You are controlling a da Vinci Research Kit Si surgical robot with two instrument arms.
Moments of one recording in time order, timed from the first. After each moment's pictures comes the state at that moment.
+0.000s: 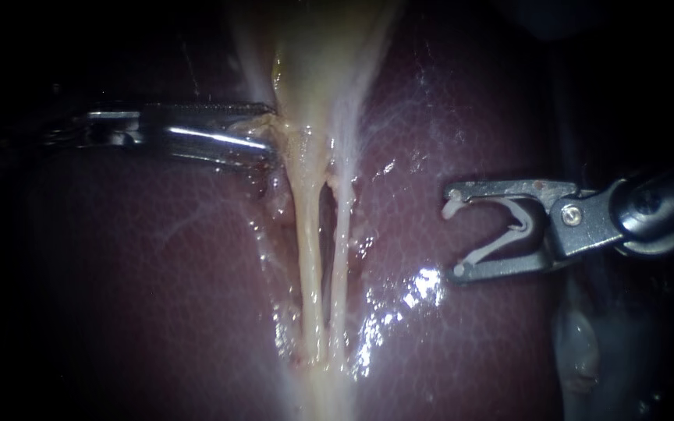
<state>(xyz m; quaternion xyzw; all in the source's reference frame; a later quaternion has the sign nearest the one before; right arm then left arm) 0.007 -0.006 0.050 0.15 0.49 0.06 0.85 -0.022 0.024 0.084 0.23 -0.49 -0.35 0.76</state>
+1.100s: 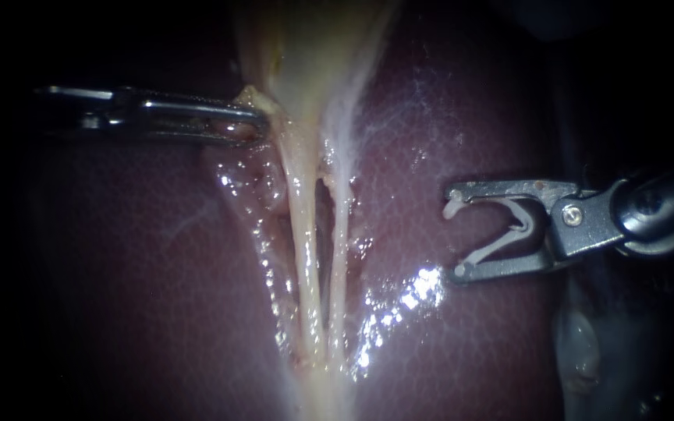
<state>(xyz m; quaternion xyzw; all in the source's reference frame) 0.007 -0.006 0.050 0.15 0.49 0.06 0.86 -0.021 0.026 0.075 0.25 -0.47 -0.37 0.76</state>
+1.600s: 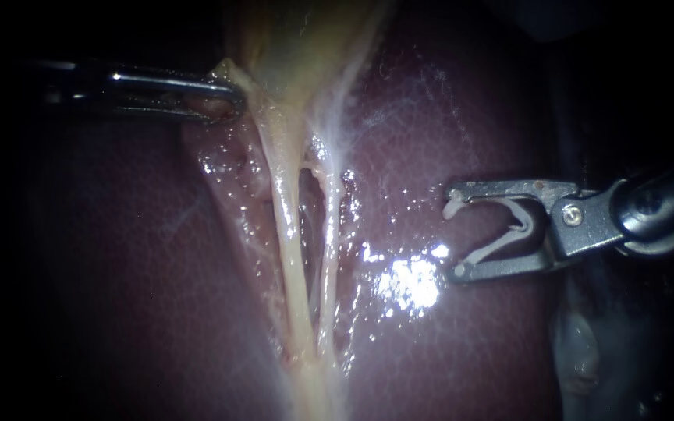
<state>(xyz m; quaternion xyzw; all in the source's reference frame) 0.007 -0.006 0.050 0.15 0.49 0.06 0.86 -0.019 0.028 0.071 0.24 -0.49 -0.37 0.75</state>
